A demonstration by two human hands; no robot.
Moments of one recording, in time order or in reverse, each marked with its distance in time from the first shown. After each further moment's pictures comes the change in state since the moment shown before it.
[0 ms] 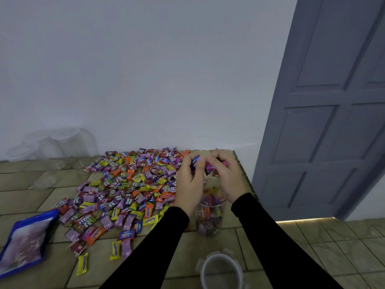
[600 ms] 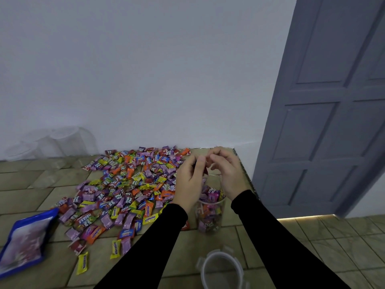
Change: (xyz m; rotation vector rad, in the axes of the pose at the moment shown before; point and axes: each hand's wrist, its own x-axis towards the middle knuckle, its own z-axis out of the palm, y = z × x) left_hand 0.003 -0.002 -0.003 0.013 -0.071 0.065; right_hand 0.004 0.000 -0.002 0.108 -0.065 -0.123
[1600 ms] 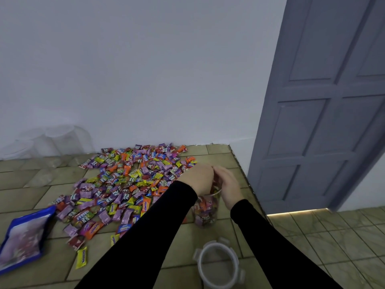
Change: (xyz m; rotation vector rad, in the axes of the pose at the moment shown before) left_hand 0.021 0.024 0.017 1.225 -0.871 -0.005; right_hand -0.029 0.042 -0.018 0.006 0.184 0.311
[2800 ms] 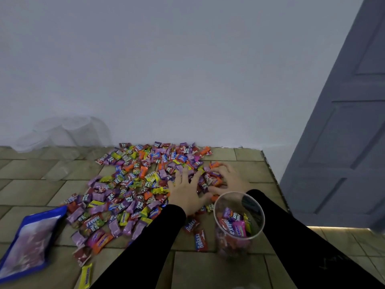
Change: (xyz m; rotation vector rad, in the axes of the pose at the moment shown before) left_hand 0.032 -0.115 0.105 -0.144 0.070 -0.486; right_hand 0.132 0.067 -0.001 -1.196 -0.529 -0.022
